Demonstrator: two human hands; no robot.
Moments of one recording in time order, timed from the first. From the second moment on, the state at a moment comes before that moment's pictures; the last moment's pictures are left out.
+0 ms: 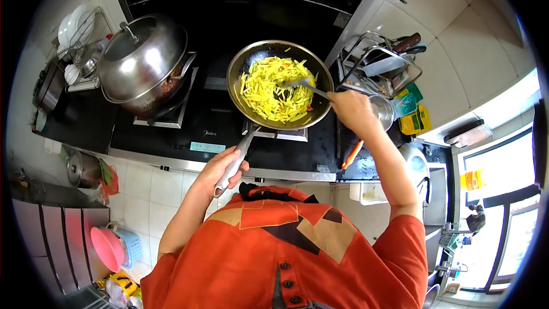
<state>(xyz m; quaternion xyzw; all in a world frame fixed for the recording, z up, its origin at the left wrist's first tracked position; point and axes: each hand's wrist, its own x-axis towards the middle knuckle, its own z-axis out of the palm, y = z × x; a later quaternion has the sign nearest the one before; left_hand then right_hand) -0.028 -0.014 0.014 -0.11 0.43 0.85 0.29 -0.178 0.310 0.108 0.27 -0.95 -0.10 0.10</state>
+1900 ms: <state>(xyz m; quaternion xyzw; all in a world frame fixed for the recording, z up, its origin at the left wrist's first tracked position) -0.029 -0.014 0.013 -0.11 0.44 0.85 0.28 -0.178 0.293 0.131 0.31 -0.94 -0.11 0.08</state>
